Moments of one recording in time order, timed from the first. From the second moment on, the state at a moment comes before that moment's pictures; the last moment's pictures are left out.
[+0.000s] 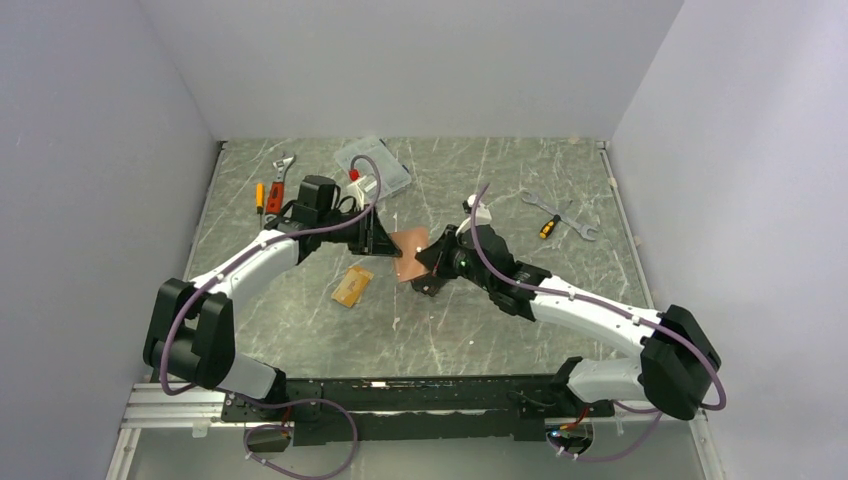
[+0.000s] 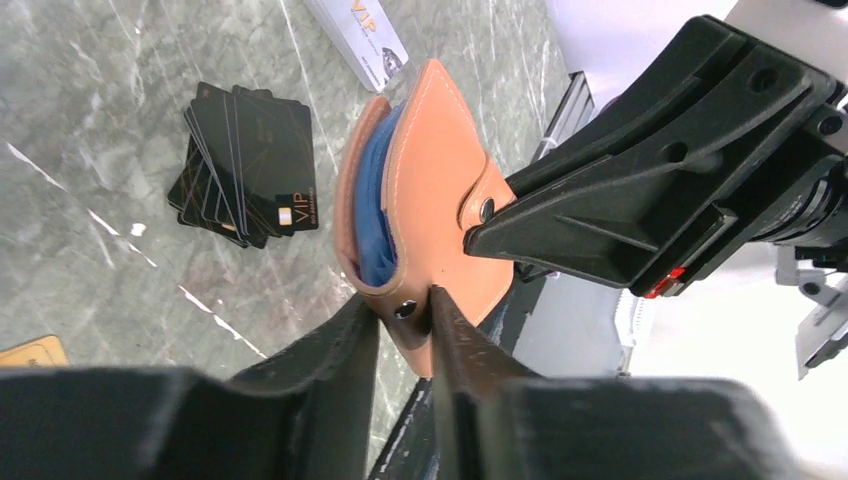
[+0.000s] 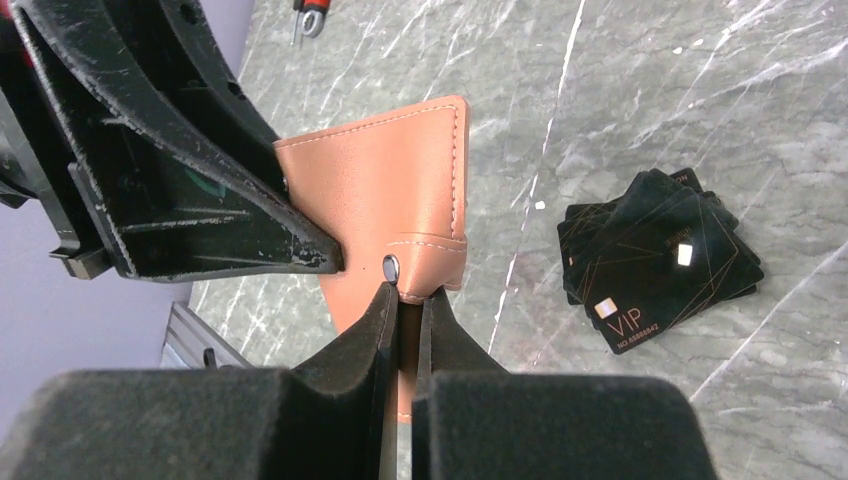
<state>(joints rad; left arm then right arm) -0.37 1.45 0.96 -0.17 0.87 -0.42 0.84 1.24 0.74 0.10 0.12 0.82</state>
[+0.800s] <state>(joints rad) -0.35 1.39 0.99 -0.36 0.79 -0.35 0.95 1.33 1.03 -0.17 0.30 0.57</state>
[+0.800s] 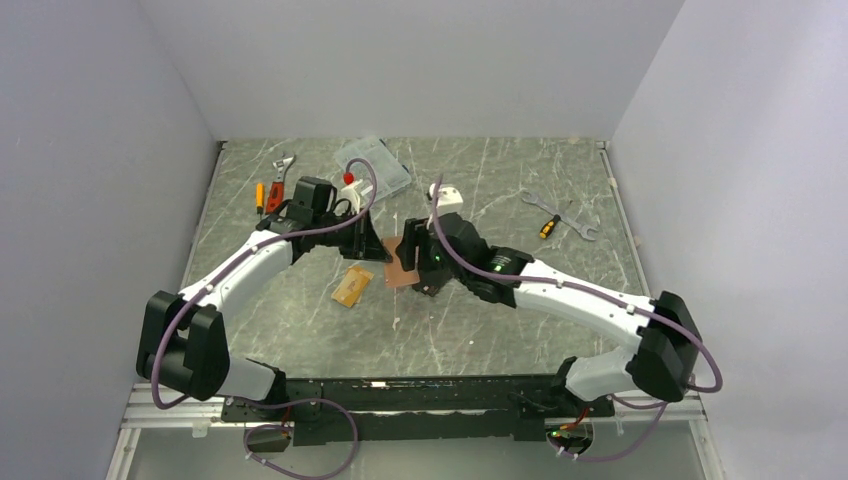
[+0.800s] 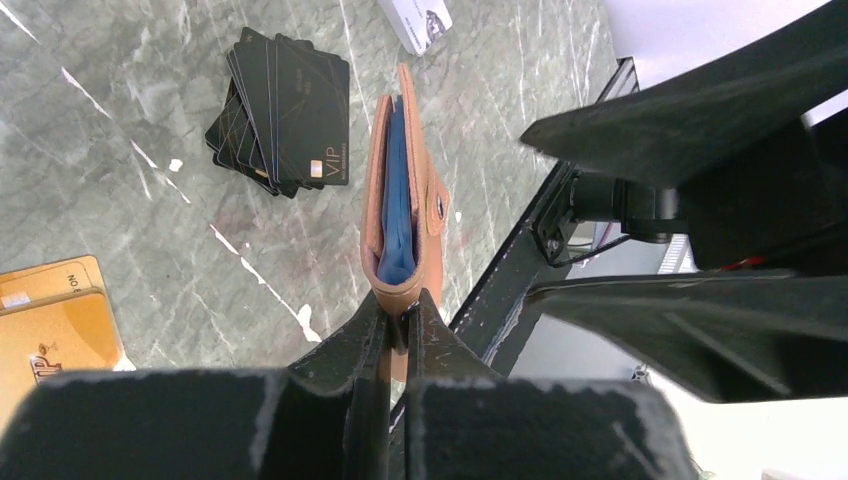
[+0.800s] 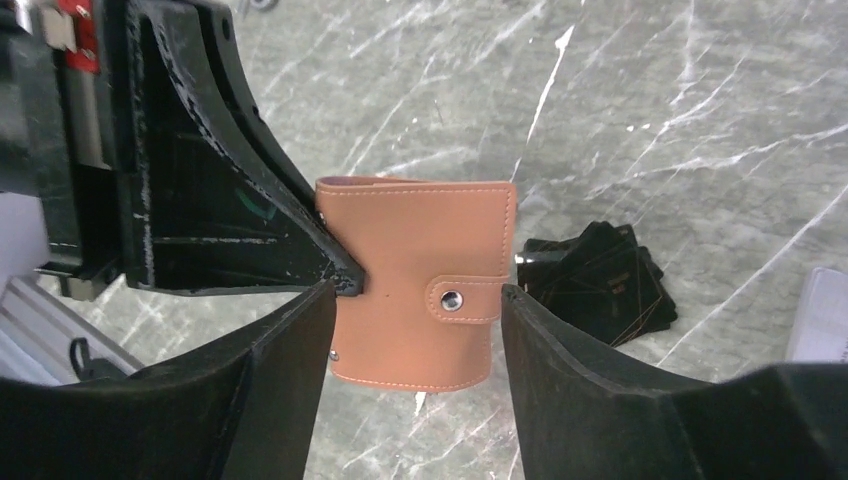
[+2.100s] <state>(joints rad) -0.35 1.39 1.01 -0.34 0.81 -0.36 1.14 1.60 1.15 -0.23 0.76 0.40</state>
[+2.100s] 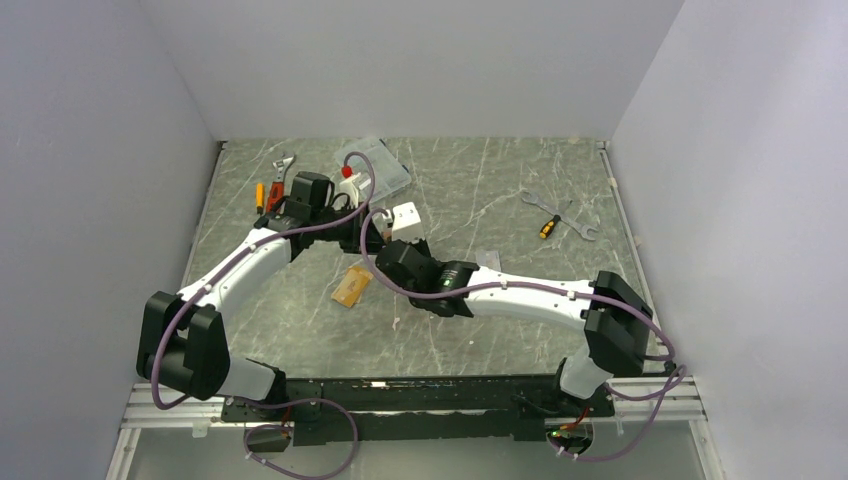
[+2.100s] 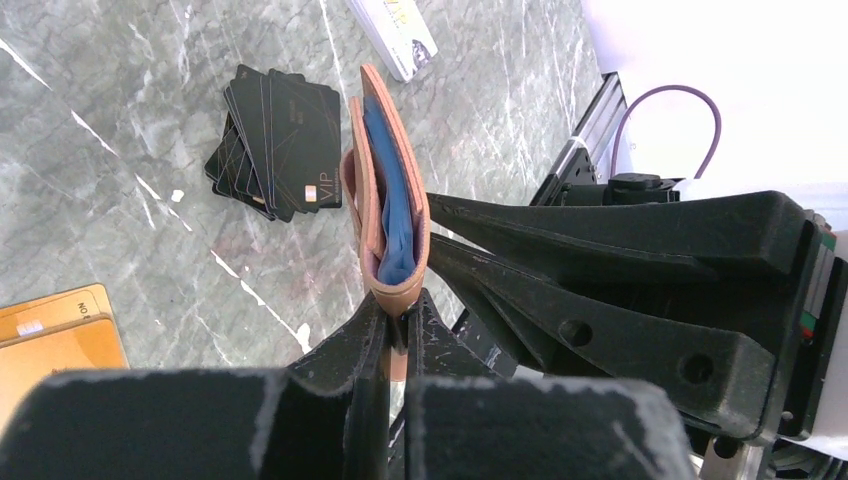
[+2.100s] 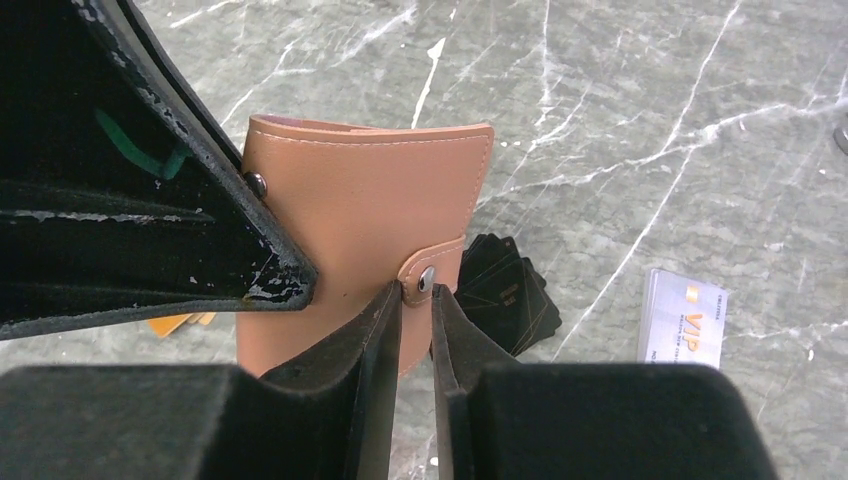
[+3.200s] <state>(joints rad) -0.35 1.38 1.00 -0.28 0.92 -0.41 1.02 1.50 1.02 -0.04 0.87 0.33</state>
